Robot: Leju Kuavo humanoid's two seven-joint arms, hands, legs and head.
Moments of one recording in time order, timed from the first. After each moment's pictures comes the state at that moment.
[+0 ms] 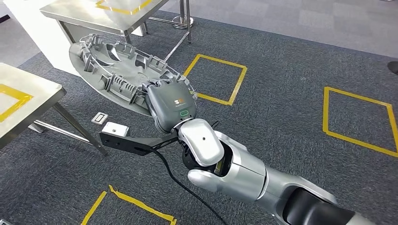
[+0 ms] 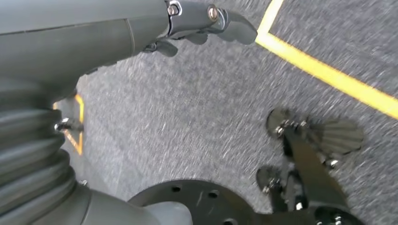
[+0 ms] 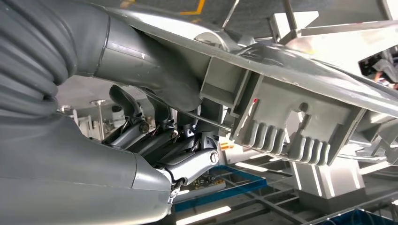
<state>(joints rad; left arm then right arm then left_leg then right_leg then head) -0.09 -0.11 1.13 -0.18 -1.03 -0.10 -0.01 -0.69 0.01 0.90 -1.51 1.11 -0.05 0.51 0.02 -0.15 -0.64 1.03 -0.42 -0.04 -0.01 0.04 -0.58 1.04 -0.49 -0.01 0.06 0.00</state>
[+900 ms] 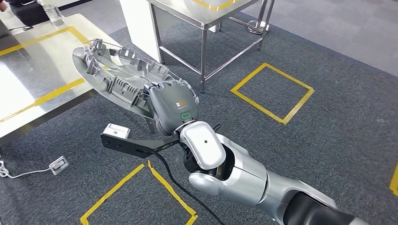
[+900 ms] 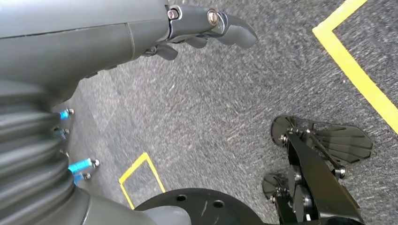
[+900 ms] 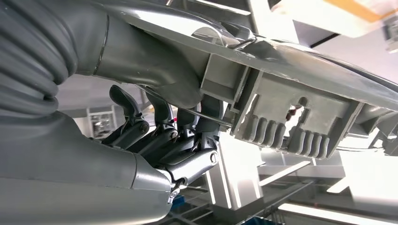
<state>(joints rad) -0.09 -0.11 1.14 -0.18 -1.04 -0.11 0.02 -0.66 0.02 0.88 -1.53 1.13 -0.03 0.51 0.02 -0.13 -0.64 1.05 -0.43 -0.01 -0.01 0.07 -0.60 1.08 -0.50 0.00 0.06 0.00</state>
